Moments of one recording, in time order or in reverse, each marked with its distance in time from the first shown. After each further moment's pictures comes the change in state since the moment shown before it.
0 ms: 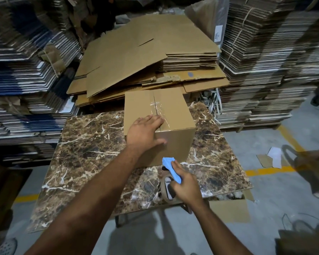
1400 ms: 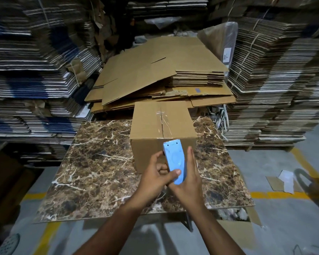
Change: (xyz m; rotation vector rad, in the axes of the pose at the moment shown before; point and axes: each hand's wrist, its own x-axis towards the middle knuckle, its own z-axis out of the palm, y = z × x) left_hand -0.119 0.100 -0.021 -1.468 0.006 -0.531; right_hand -0.025 -0.049 -0.033 0.048 0.268 -0.420
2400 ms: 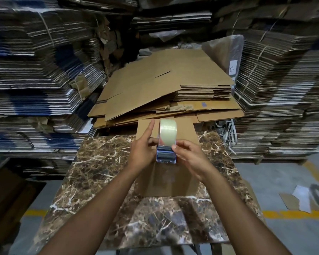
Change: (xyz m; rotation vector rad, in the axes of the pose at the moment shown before) left_hand 0.131 0.076 -0.061 0.585 0.222 0.338; right_hand 0.163 -0.044 -0.014 0.720 -0.326 0.404
